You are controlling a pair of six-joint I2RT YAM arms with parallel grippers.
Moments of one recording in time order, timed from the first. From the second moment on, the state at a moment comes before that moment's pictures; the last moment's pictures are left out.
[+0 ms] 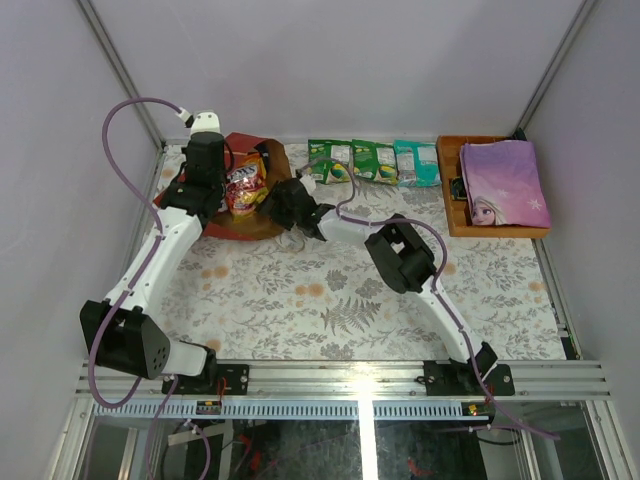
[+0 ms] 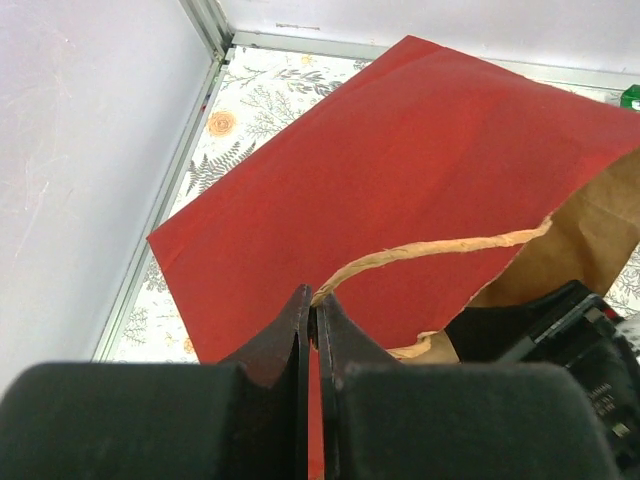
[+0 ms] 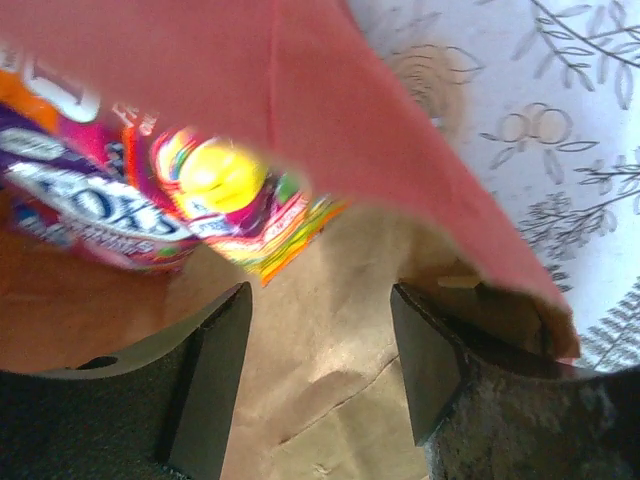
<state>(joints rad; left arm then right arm) -0.21 1.38 1.31 -0.39 -0.51 -0.11 0.81 2.48 1.89 0.10 0.06 1.12</state>
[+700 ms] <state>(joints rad) -0.21 1.38 1.30 -0.38 -0.49 -0.11 0.81 2.63 2.11 -0.03 0.17 1.19</state>
